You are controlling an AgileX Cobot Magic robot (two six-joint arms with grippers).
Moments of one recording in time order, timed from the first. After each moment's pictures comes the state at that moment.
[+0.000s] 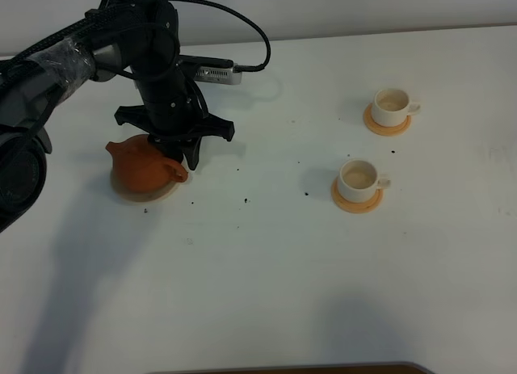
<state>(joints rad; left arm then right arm) -0.34 2.33 -1.89 -0.04 1.17 -0.04 0.09 -0.01 -0.52 0.06 1.12 -0.08</state>
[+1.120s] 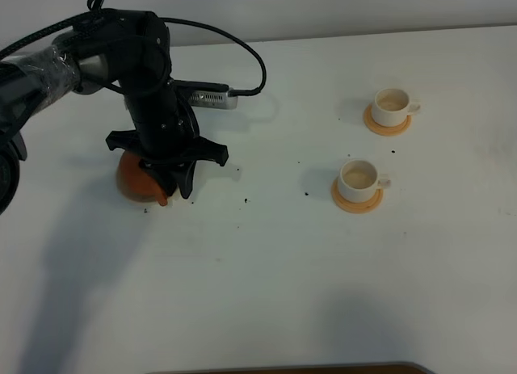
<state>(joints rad) -0.34 2.23 -1.68 -0.09 1.17 -0.01 0.09 -0.01 -0.52 0.06 1.12 -0.08</state>
